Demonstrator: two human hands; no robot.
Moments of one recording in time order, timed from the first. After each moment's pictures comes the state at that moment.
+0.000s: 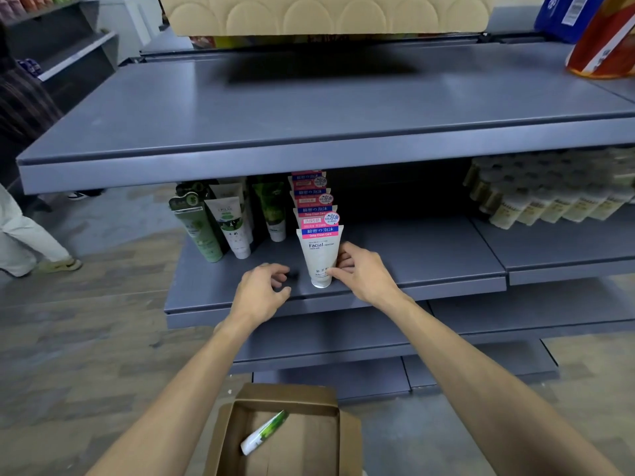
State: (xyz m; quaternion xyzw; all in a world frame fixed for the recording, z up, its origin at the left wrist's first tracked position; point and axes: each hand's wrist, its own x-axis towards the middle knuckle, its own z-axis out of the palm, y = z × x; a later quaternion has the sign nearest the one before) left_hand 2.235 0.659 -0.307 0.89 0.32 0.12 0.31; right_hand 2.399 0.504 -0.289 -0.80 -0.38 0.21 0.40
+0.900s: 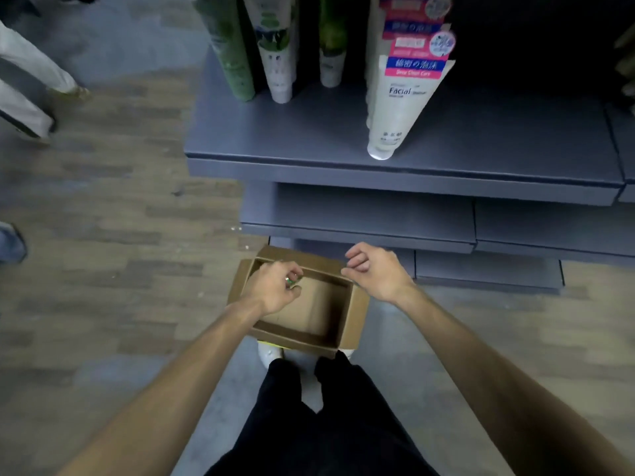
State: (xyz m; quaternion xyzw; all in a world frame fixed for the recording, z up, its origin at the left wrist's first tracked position) left_hand 2.097 0.583 -0.452 0.82 0.39 -0.14 0.39; right_hand 2.282 0.448 -0.415 -0.81 -0.34 0.41 0.24
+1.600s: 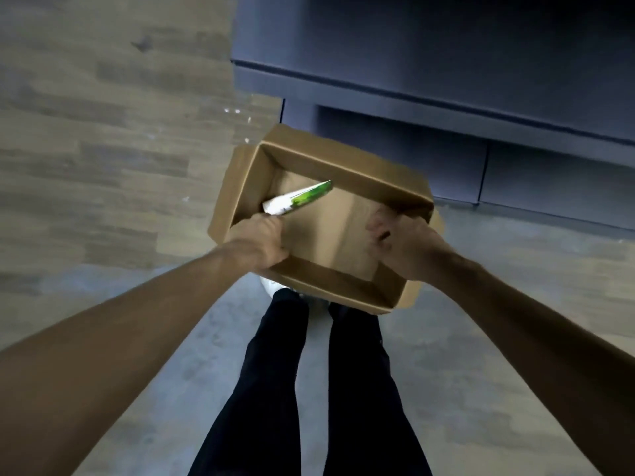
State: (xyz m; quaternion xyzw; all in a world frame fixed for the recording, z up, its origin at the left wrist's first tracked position) left_hand 2.027 0.608 -0.708 0.79 0.40 -0.40 0.25; right_hand 2.220 0.459 -0.676 -0.76 -0.45 0.48 0.02
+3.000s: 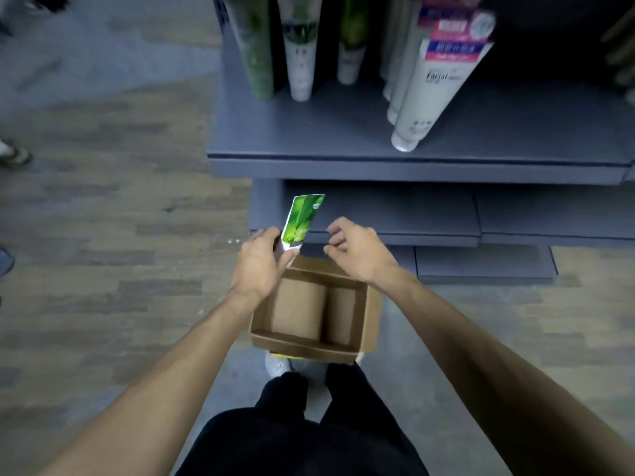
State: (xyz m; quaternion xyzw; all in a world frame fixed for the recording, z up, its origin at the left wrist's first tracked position) left_hand 2.065 0.642 -0.440 0.85 0.40 0.09 0.33; right_hand 2.228 0.520 -0.413 -0.83 -0.38 0.33 0.24
